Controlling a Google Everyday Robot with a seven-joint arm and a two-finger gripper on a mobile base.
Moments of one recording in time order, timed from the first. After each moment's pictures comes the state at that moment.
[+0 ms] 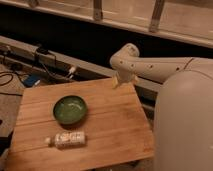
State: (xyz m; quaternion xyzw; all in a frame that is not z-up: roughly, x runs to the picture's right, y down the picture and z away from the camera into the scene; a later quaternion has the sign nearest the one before) arm 0.121 -0.022 0.823 -0.11 0.18 0.62 0.76
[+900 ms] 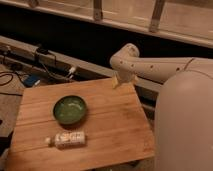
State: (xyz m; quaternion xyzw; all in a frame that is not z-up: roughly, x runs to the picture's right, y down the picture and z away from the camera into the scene) arm 0.116 -0.024 0.820 -0.12 0.17 0.60 0.77
